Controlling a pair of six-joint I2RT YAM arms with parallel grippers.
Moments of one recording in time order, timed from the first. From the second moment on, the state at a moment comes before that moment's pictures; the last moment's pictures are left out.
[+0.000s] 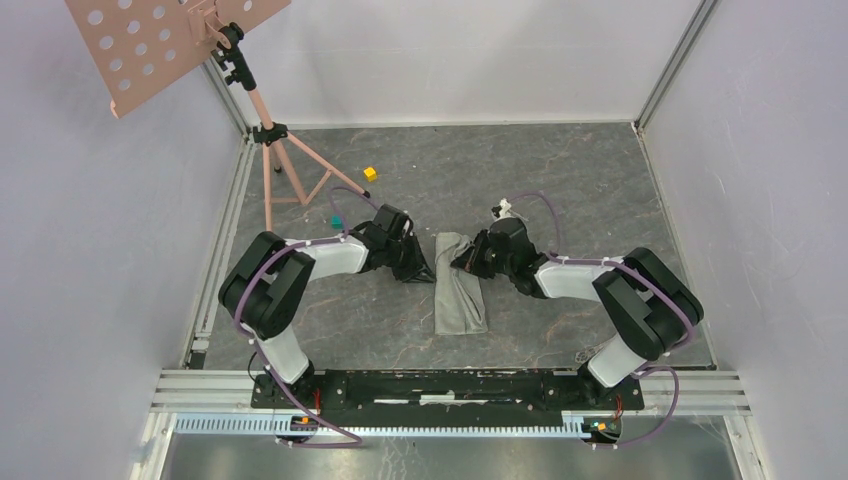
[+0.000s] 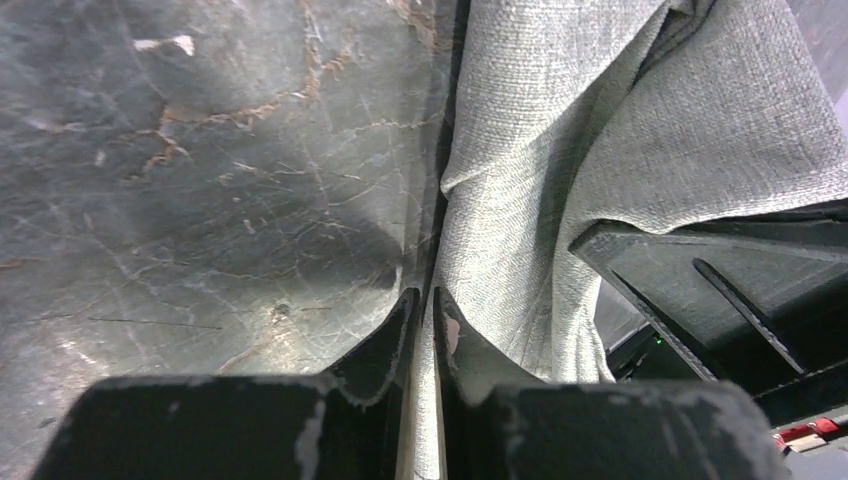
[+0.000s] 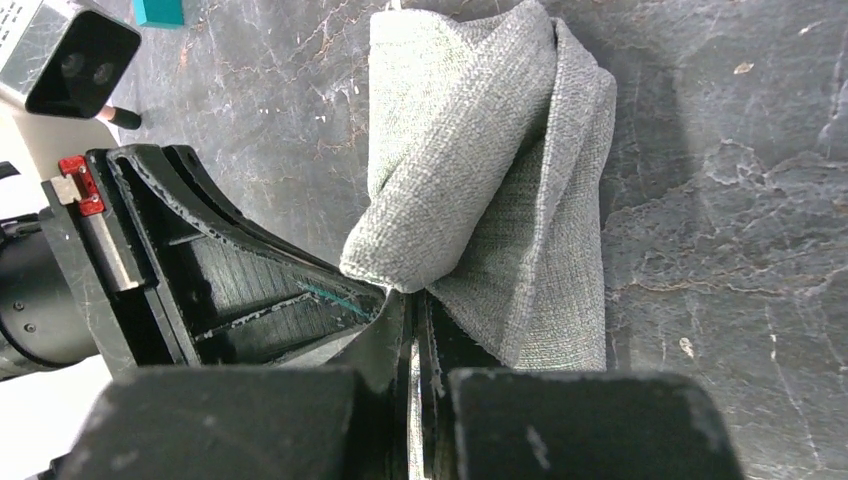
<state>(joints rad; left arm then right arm) -0.59 1.73 0.86 -0.10 0.36 -0.85 0.62 1.60 0.63 0.34 -0.16 0.92</state>
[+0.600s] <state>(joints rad) -0.62 1.74 0.83 -0.03 0.37 -0.85 0.69 1.67 0.68 0.36 -0.09 1.03</state>
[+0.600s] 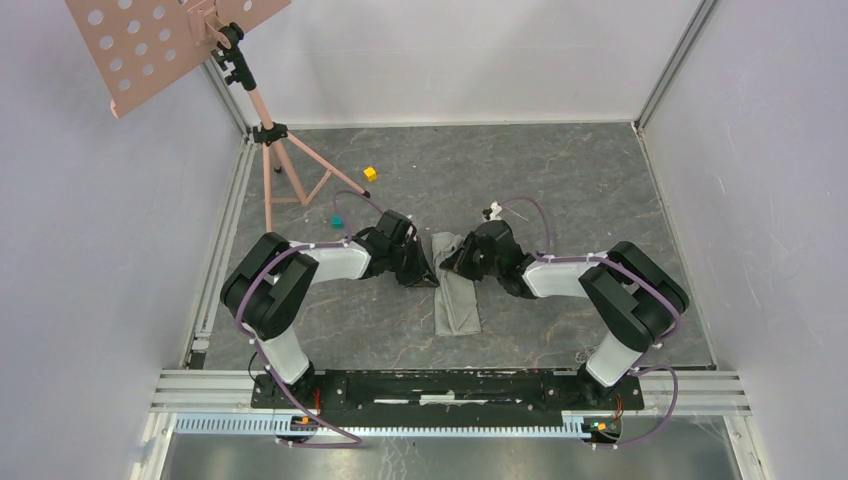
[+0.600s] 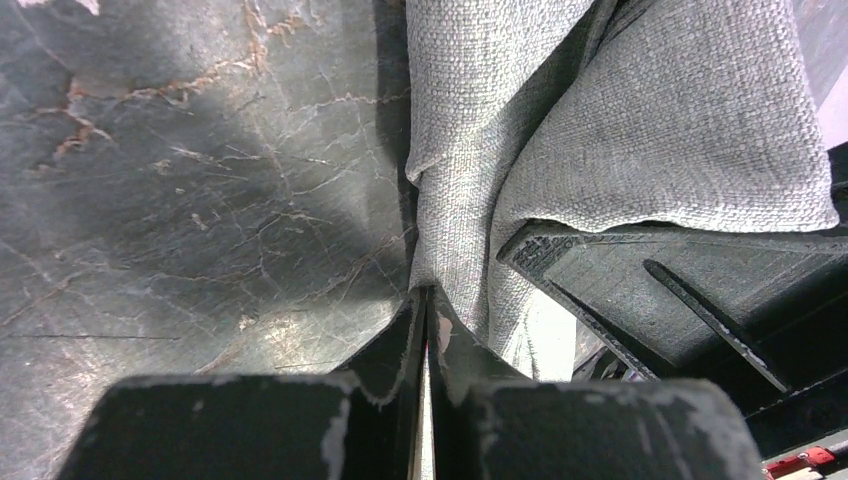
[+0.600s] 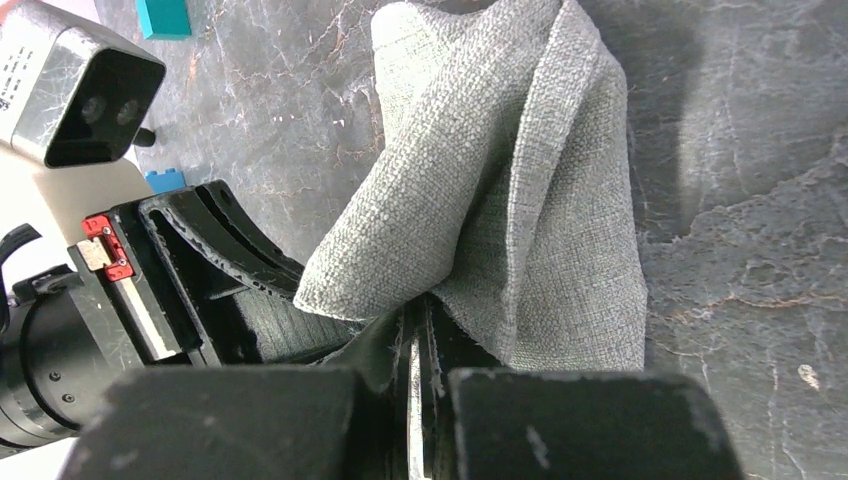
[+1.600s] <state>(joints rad) -0.62 1.64 0.69 0.05 0.36 -0.85 0.71 1.76 0.71 0.39 -0.02 1.14</state>
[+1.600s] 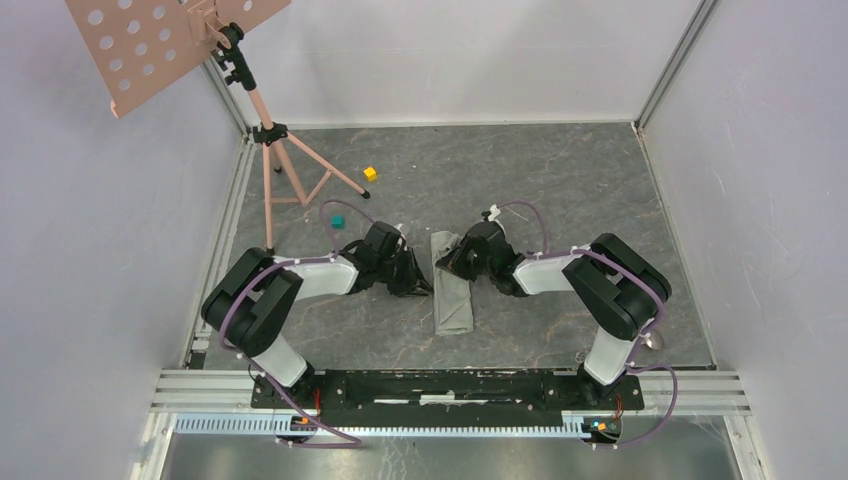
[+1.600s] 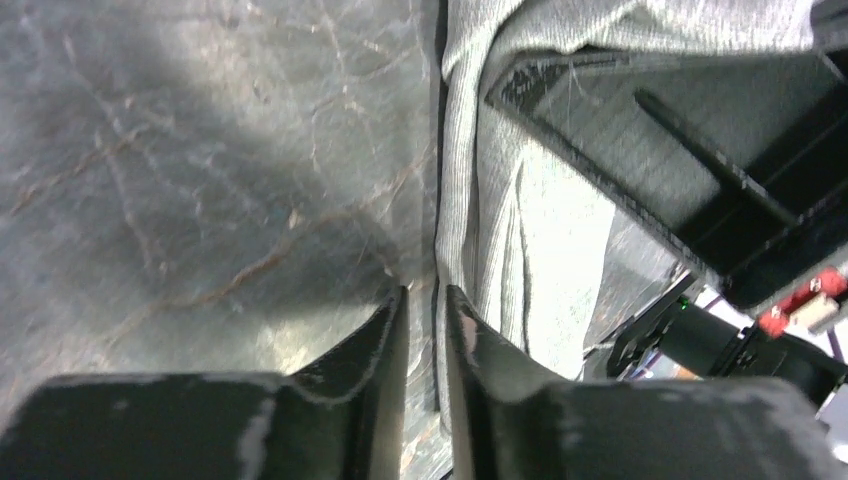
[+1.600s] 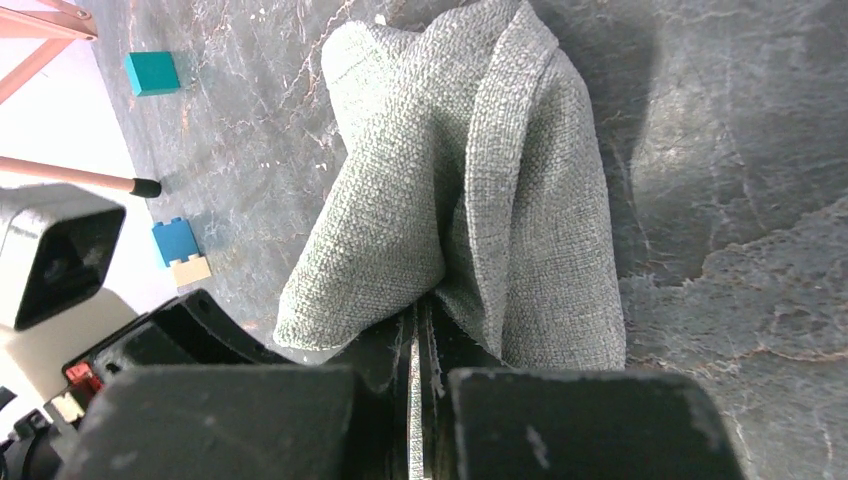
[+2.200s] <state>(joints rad) -0.65 1.64 0.74 -0.01 0.35 -0.83 0.71 1.77 0.71 0.41 -0.03 1.12</state>
